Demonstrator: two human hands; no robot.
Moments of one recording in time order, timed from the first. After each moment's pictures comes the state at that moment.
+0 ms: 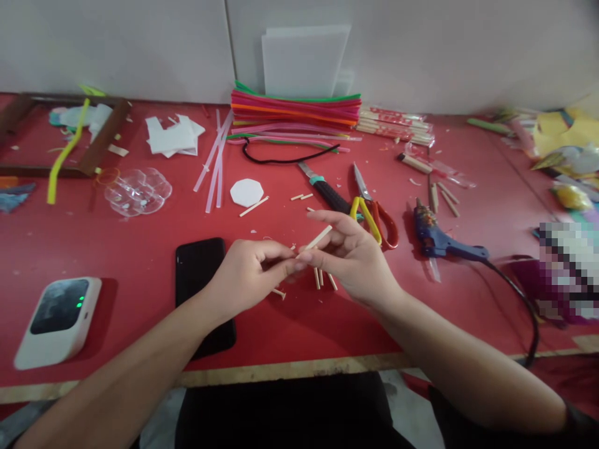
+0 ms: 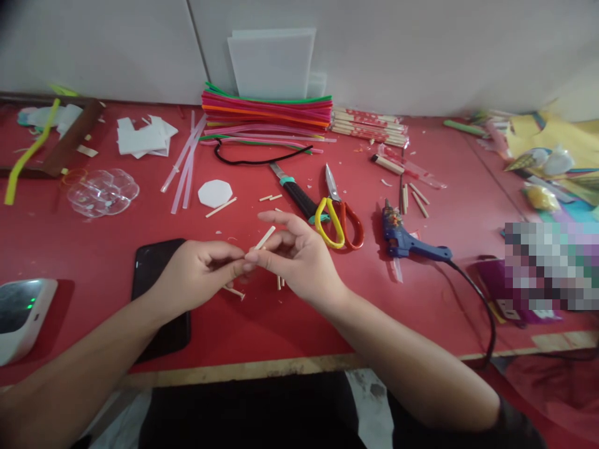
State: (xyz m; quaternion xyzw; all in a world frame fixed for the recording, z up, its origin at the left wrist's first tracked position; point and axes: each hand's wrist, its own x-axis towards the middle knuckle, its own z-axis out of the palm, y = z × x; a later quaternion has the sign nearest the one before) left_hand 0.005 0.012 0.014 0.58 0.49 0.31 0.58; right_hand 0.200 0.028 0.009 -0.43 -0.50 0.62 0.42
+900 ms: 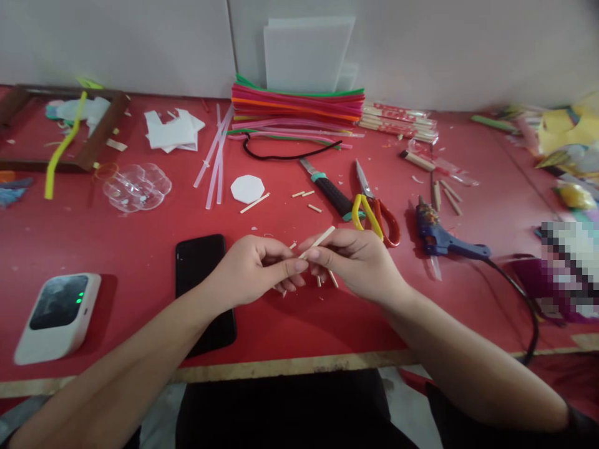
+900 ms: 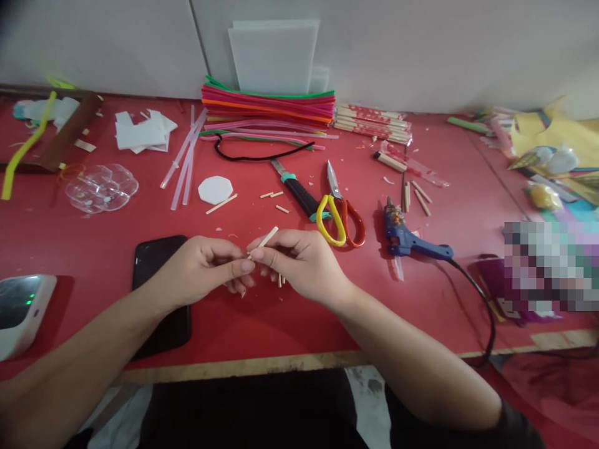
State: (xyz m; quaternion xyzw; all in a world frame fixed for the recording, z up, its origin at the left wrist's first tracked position) left_hand 0.003 0.018 0.018 0.48 0.44 0.27 0.70; right_hand 0.206 0.030 0.018 -0.41 -0.55 0.64 0.36
